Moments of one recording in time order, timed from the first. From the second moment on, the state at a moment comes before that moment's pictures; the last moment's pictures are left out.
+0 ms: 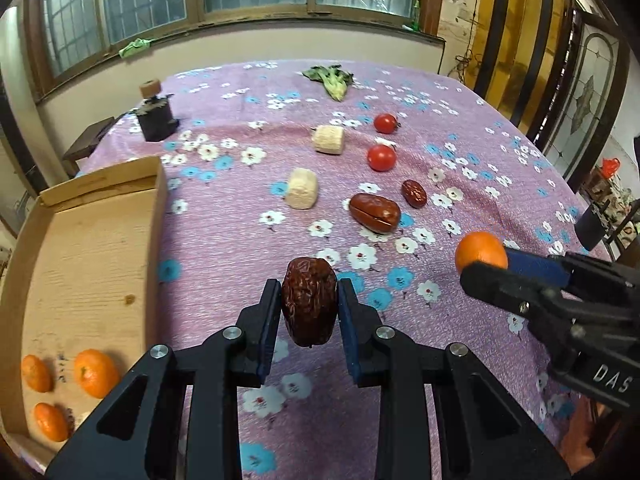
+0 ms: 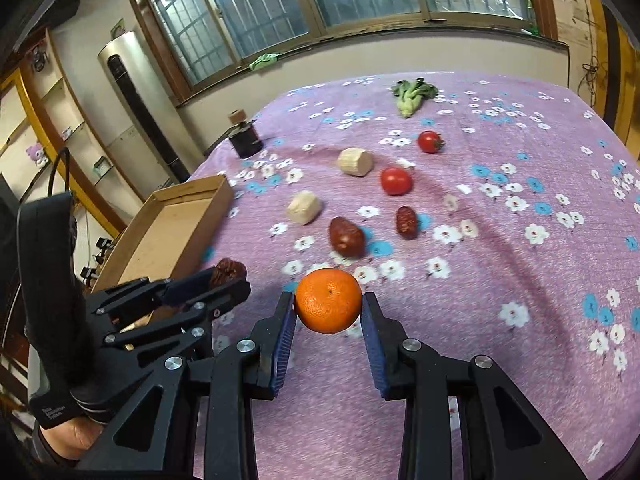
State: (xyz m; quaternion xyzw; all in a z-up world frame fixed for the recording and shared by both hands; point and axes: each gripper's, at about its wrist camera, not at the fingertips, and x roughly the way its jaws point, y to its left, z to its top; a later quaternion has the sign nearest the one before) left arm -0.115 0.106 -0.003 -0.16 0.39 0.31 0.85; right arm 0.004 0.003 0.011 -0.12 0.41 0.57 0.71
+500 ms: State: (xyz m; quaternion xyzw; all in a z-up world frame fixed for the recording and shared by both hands) left arm -0.165 0.121 0.001 -0.18 0.37 0.35 0.84; right arm -0.042 0.019 0.015 -0.15 0.40 0.59 0.69
